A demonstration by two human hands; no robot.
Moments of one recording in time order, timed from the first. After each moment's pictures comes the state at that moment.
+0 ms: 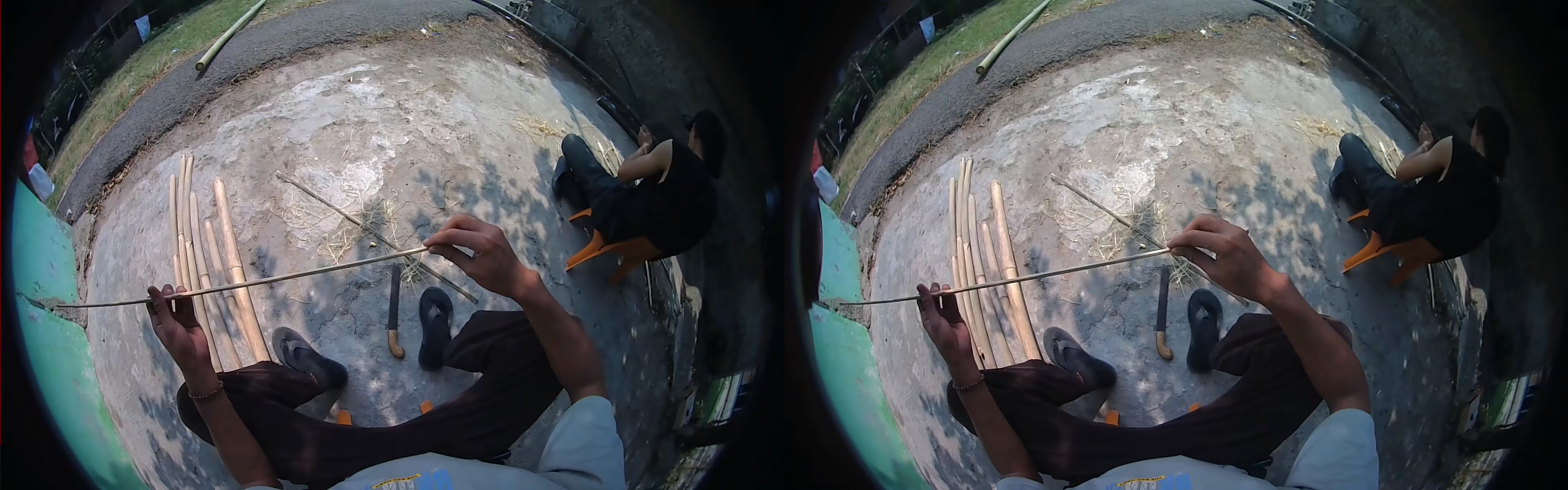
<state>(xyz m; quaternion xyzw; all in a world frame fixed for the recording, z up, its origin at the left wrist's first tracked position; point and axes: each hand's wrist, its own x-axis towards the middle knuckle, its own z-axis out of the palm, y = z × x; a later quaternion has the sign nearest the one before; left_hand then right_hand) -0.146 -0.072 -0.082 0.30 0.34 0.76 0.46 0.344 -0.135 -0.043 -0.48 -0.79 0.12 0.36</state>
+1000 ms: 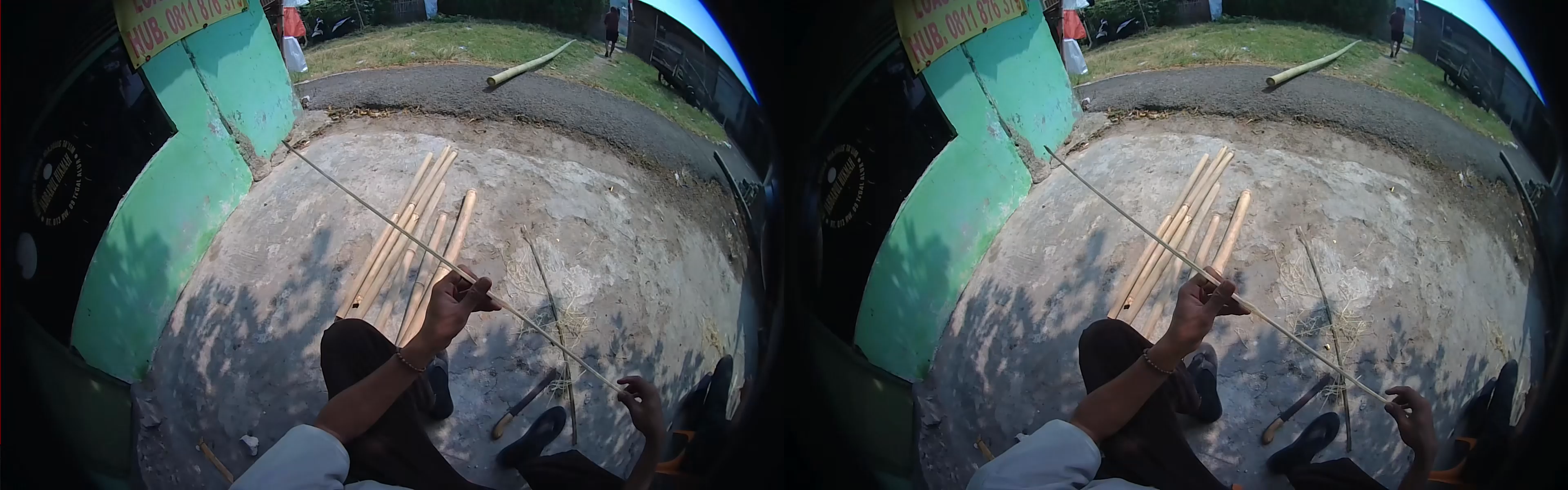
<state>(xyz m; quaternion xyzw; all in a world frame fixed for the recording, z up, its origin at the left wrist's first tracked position) -0.100 -0.085 -0.081 0.40 0.36 0.67 0.51 0.358 -0.118 -0.057 -0.60 -0.70 0.34 0.17</state>
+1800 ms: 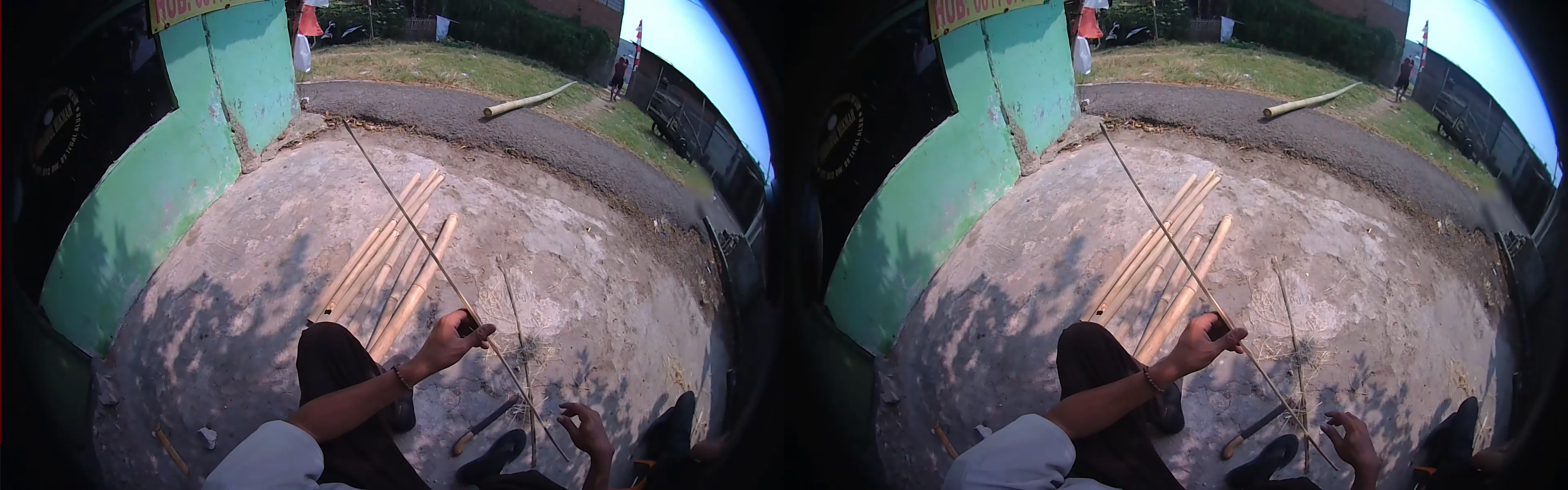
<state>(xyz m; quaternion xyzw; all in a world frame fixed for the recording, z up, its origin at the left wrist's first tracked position) -0.071 -0.090 -0.098 0.50 0.46 0.55 0.49 0.344 -0.111 -0.099 -0.49 -0.83 0.26 0.12</state>
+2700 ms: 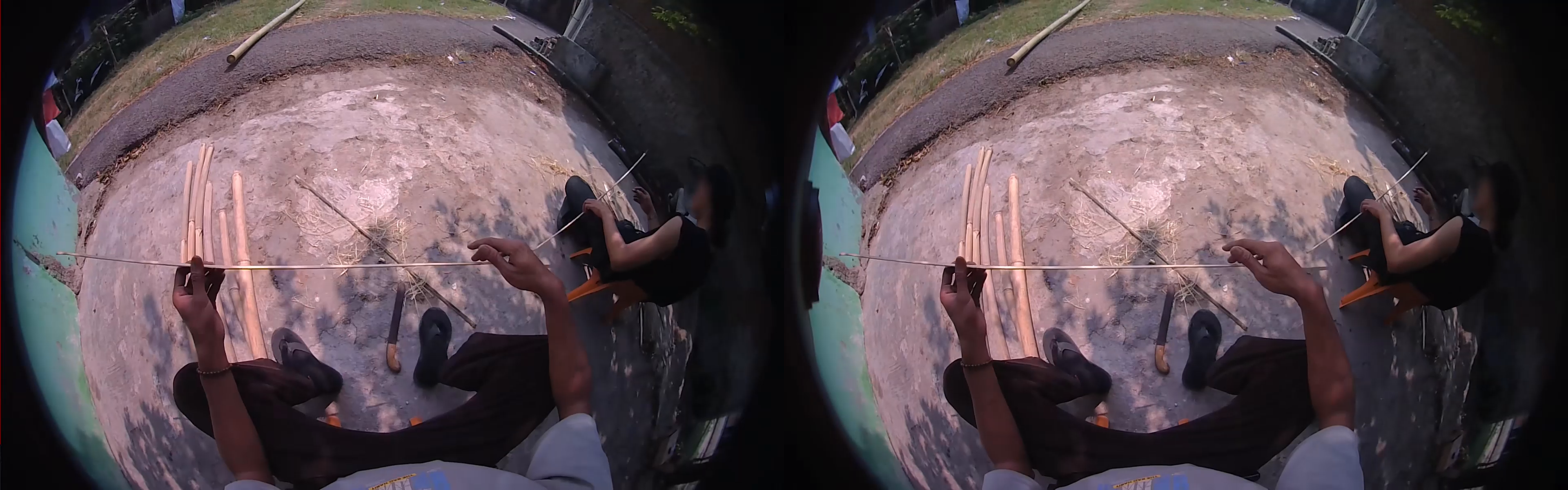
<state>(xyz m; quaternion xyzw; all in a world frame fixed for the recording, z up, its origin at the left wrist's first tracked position) -0.135 -0.061 -0.092 0.35 0.47 0.70 0.40 0.403 -0.123 -0.053 -0.58 -0.69 0.33 0.26</state>
